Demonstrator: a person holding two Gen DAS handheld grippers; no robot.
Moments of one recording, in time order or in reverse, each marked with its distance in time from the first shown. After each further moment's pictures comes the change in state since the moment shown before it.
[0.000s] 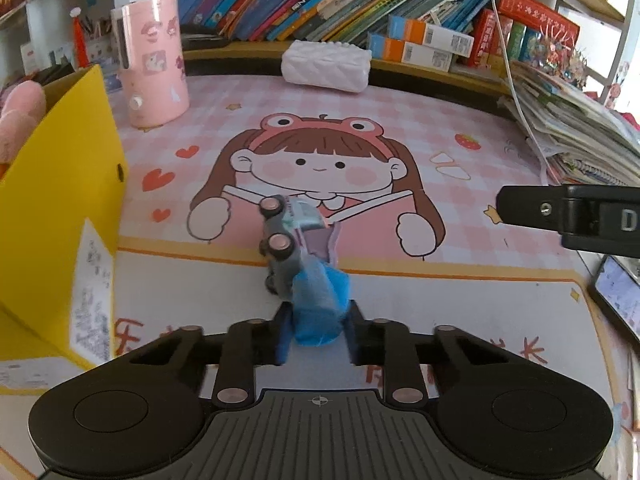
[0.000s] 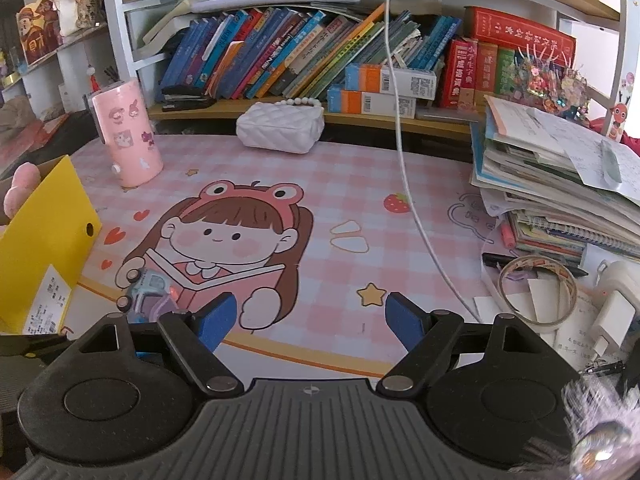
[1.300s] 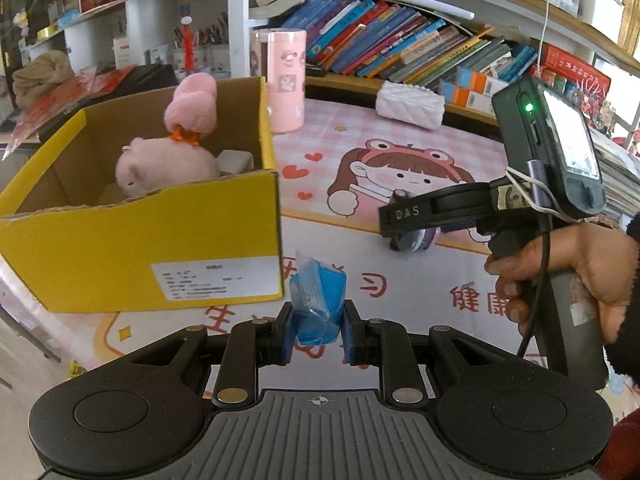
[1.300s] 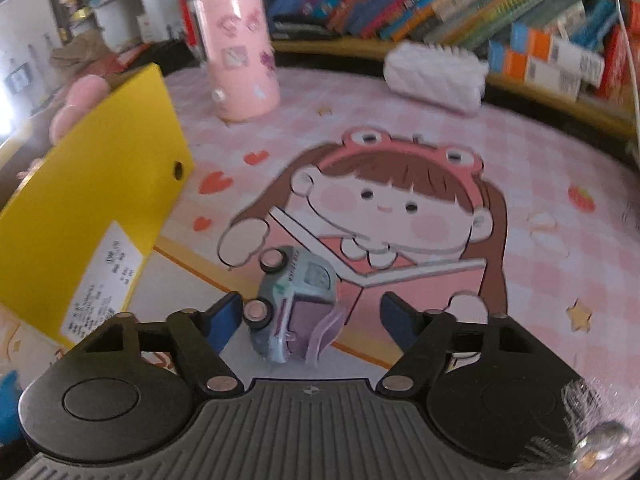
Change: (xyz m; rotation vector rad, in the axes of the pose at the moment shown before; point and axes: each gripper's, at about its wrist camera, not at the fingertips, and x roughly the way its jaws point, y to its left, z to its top) left arm -0.099 0.059 -0.051 -0.110 -0.091 0.135; right arm 0.096 0.105 0.000 -0.120 0.160 0.216
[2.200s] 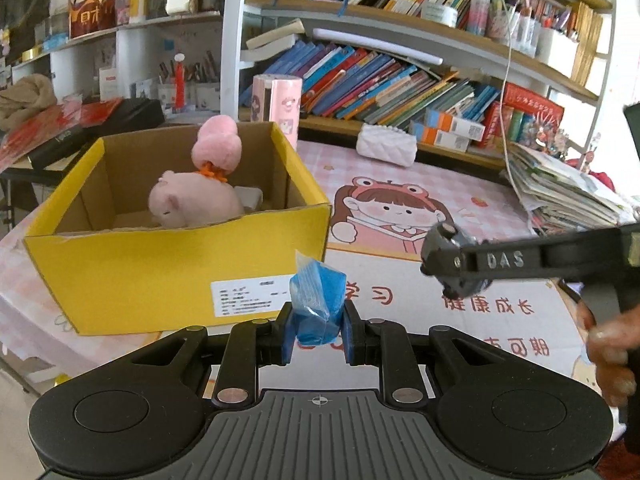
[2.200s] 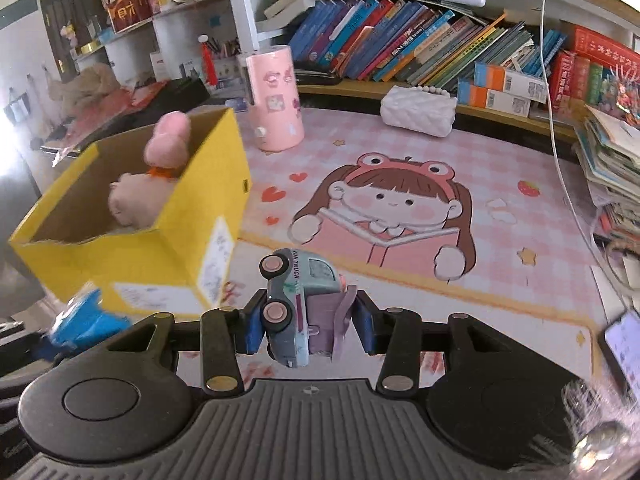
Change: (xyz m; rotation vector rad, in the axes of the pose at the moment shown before) left arm -0.052 0.063 -0.014 0.038 -0.123 -0.143; right arm -0.128 0.068 -0.049 0.037 -0.112 -0.036
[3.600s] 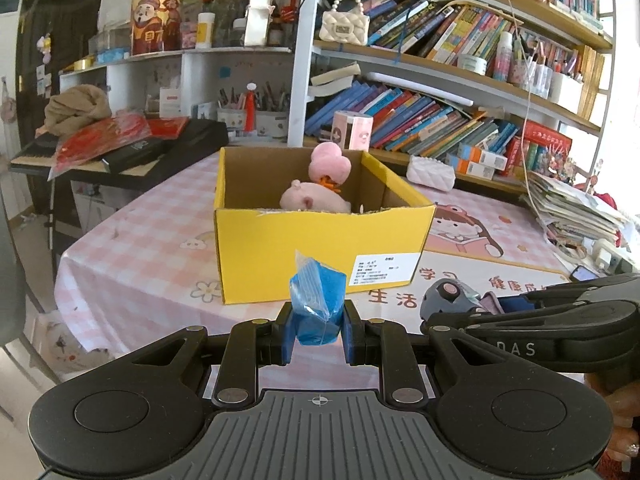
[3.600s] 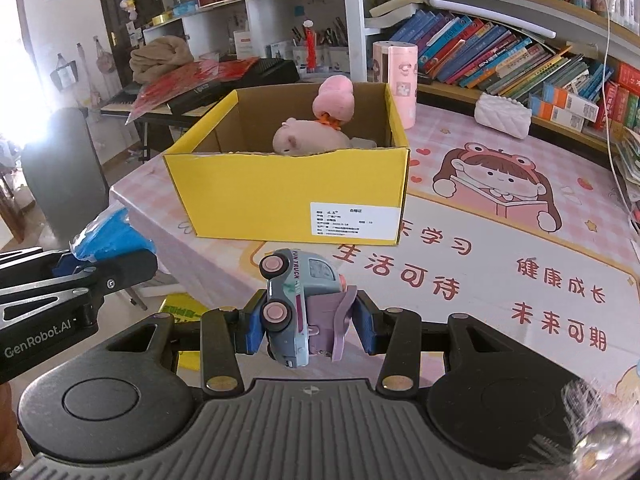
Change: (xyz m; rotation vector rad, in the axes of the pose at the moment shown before) left arm -0.104 0.104 -0.040 -0.021 -0.099 0.044; right arm -0.053 0.161 -0.074 -0.103 -0.007 0.062
